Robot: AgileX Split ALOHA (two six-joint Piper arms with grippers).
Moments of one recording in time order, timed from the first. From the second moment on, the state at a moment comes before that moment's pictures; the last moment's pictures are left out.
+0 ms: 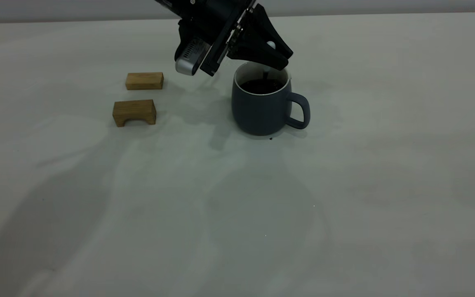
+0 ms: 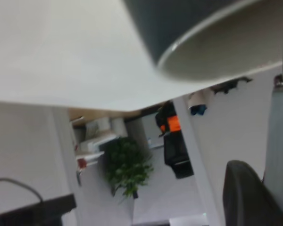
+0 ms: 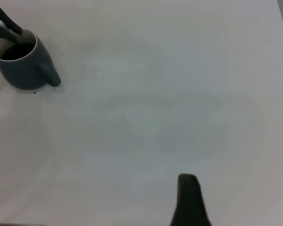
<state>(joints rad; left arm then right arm) -0.32 2.66 -2.02 -1.12 1.12 -0.79 0.01 0.02 -0.47 0.02 1.13 -0.04</state>
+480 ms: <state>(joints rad) -0.35 2.62 -2.02 -0.88 1.17 -0.79 0.01 0.02 -0.47 0.02 1.13 -0.04</state>
